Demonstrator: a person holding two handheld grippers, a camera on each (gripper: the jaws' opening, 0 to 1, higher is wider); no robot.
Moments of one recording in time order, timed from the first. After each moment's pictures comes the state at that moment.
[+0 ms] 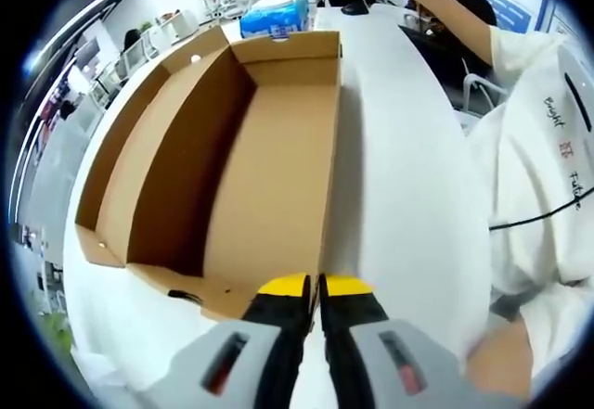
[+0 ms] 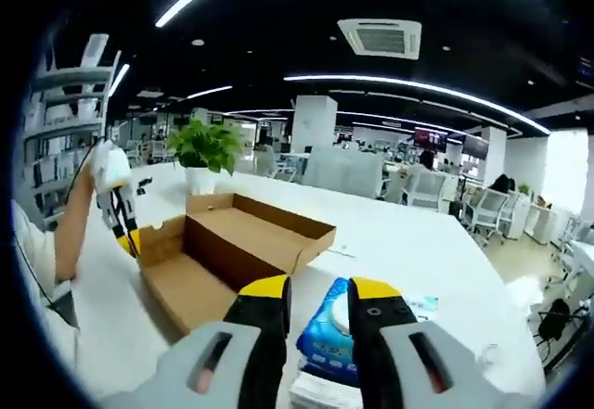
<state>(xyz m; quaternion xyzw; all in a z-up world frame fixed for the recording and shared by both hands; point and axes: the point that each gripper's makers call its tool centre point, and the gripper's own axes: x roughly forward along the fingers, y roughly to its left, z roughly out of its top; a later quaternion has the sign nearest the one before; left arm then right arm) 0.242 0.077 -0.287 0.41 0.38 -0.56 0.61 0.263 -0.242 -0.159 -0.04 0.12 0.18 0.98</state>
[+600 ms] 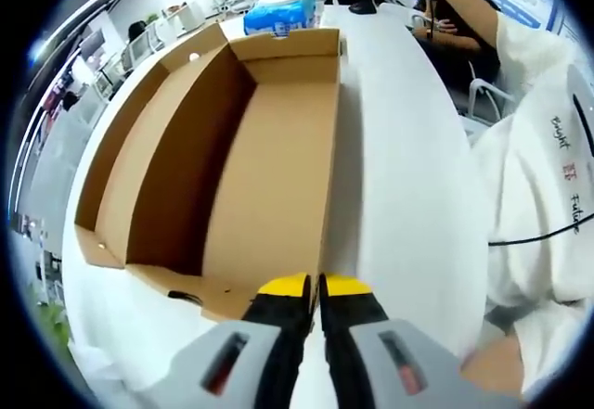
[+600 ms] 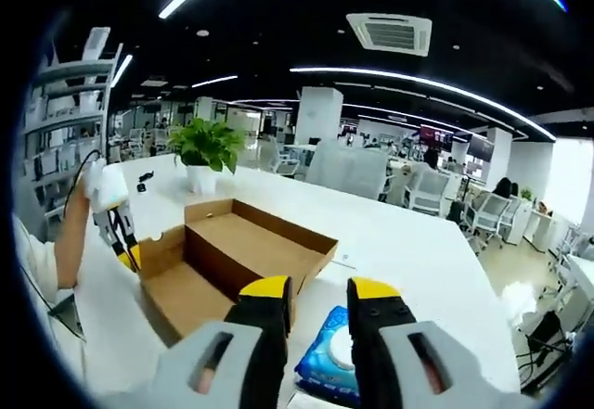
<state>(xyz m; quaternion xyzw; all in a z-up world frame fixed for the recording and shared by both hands) 0.239 0.072 -0.288 0.40 0.38 -0.55 0.62 0.287 -0.234 -0.128 -0.10 0.14 0.17 0.97</state>
